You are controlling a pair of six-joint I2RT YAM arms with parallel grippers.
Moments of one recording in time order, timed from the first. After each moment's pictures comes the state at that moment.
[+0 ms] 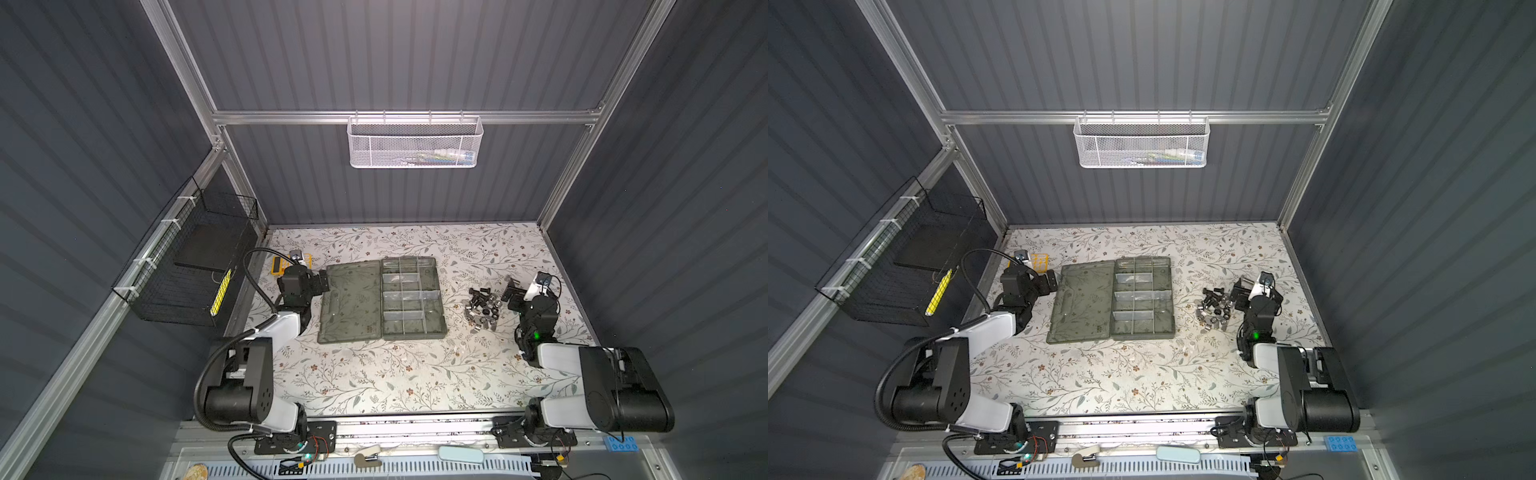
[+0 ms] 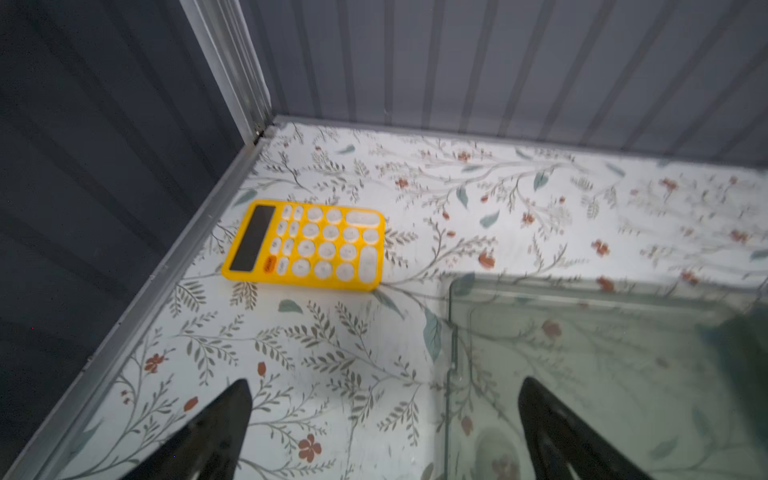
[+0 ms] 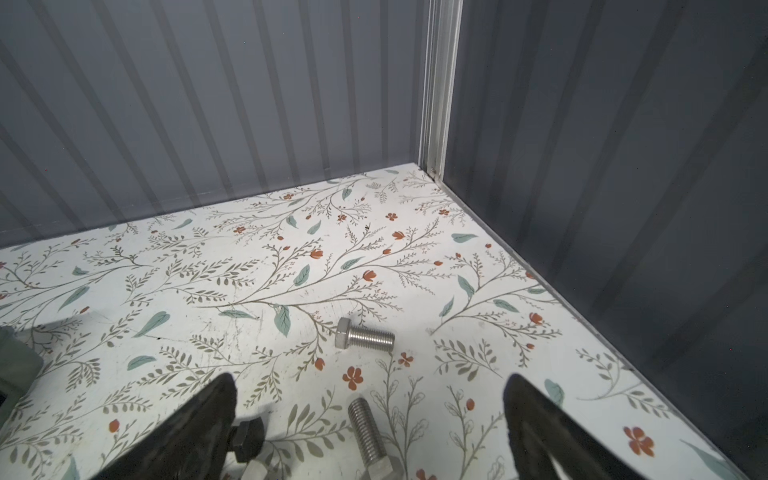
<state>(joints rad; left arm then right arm) -0.09 1.45 0.74 0.25 -0.21 -0.13 0.01 1.33 0.28 0.87 0.29 0.08</state>
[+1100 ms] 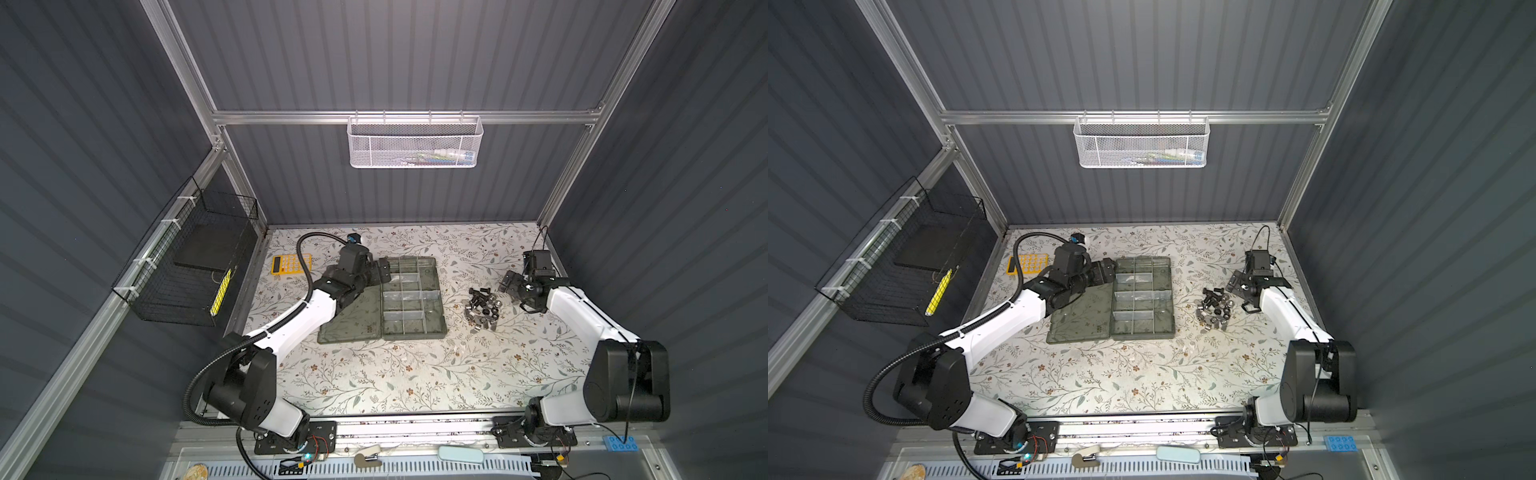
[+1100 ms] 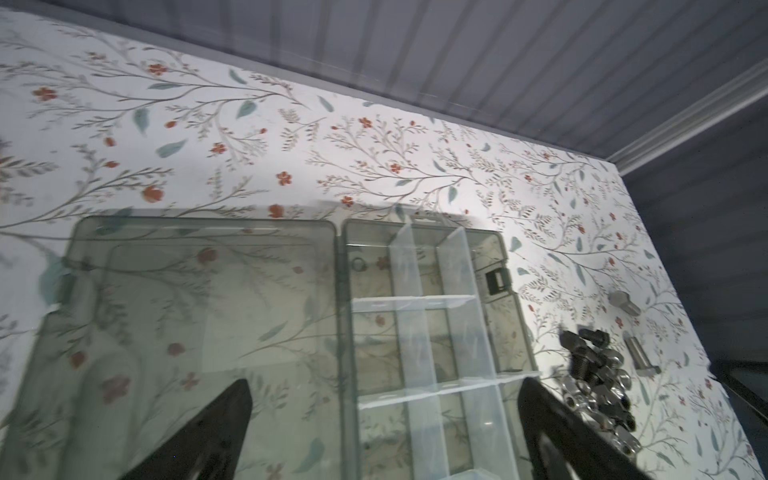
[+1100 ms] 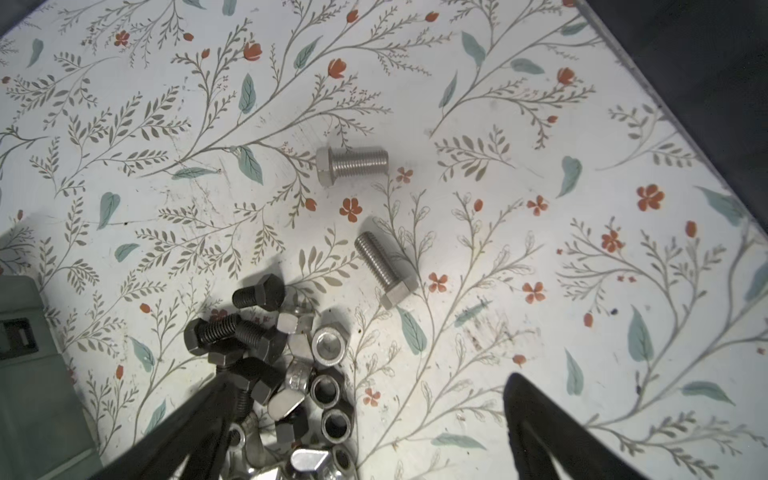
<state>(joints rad) -0.54 1.54 1.11 -0.16 -0.07 -0.50 -0.02 1.49 1.01 -0.54 0.16 0.49</state>
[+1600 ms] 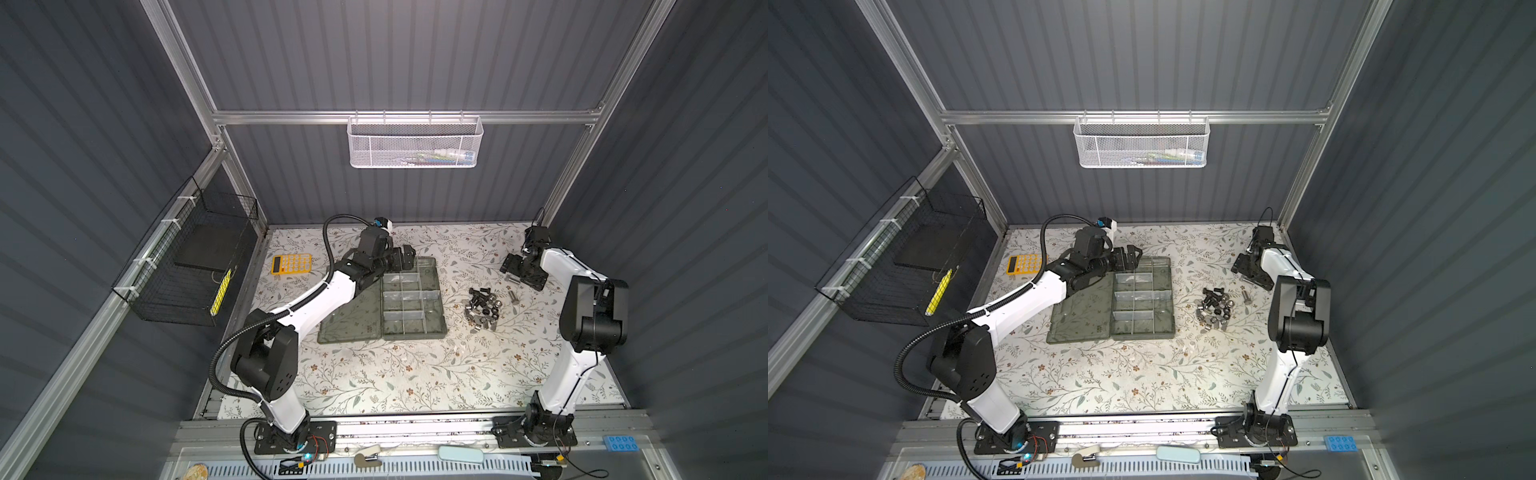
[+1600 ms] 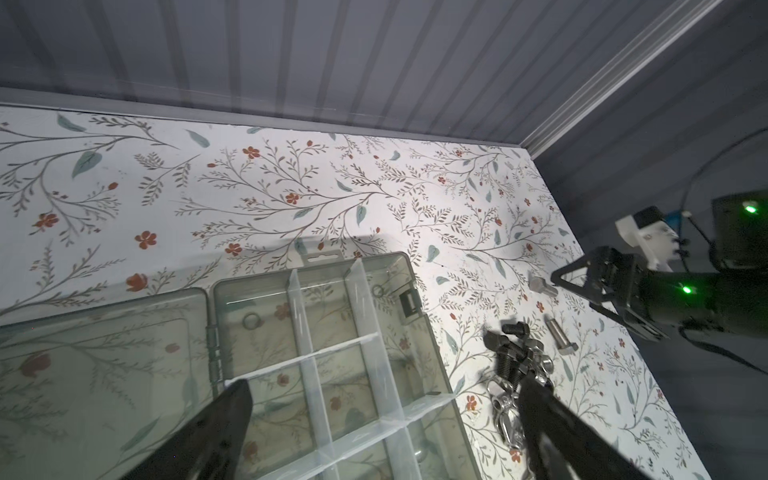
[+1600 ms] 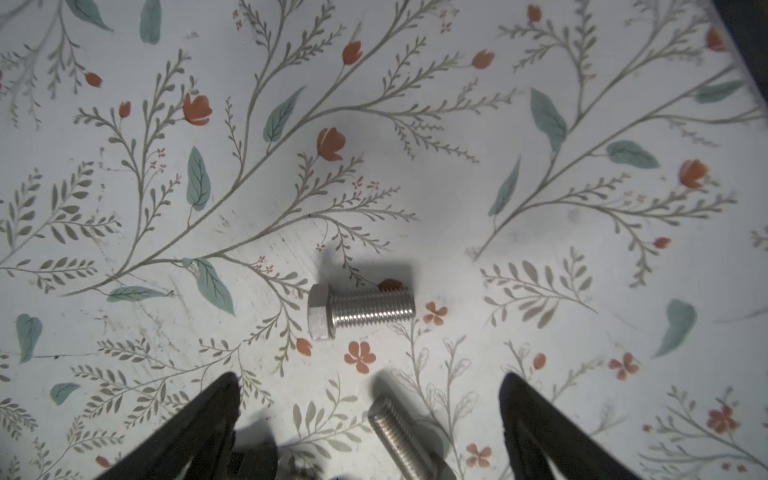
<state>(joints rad) -0.60 1.70 1.34 -0.18 0.06 -0.45 -0.12 1.98 1.47 -0.66 0.06 0.41</state>
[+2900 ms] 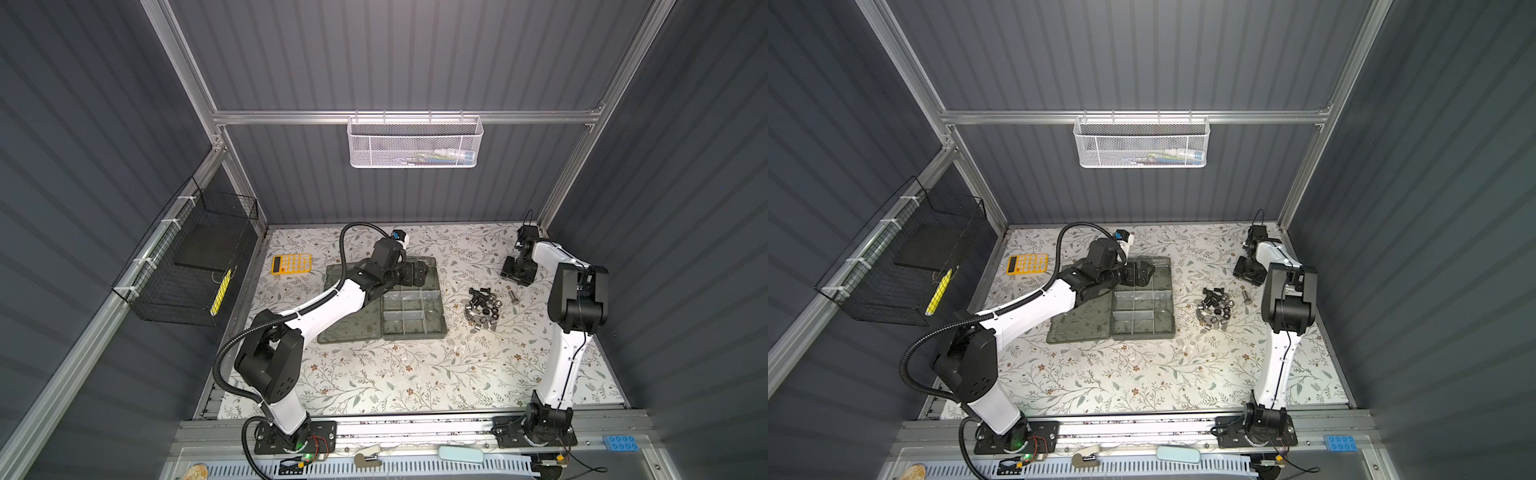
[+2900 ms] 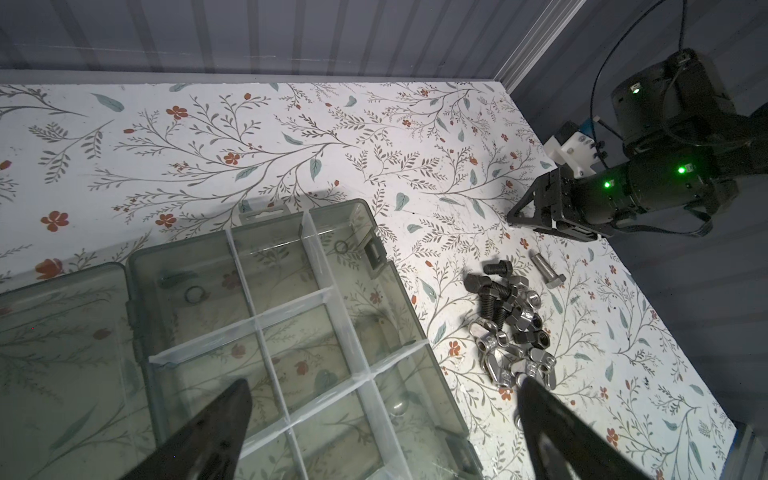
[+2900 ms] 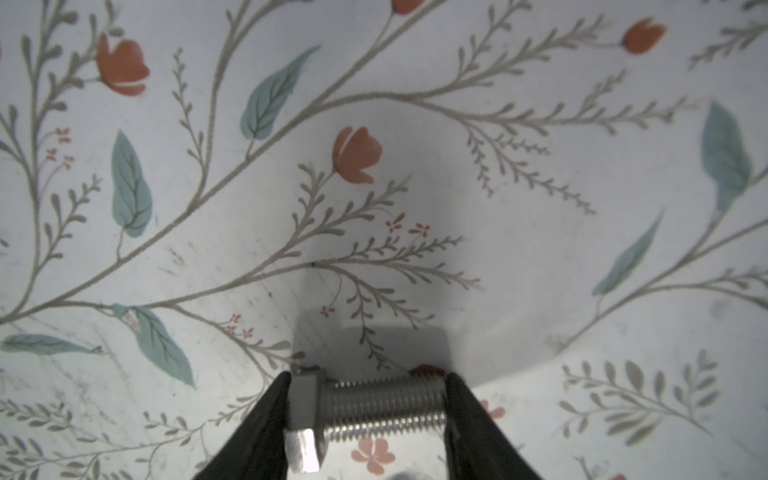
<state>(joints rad) -0.69 1.70 1.29 -0.17 0.07 -0.38 -0.12 2.18 1.65 -0.76 0.02 0.34</state>
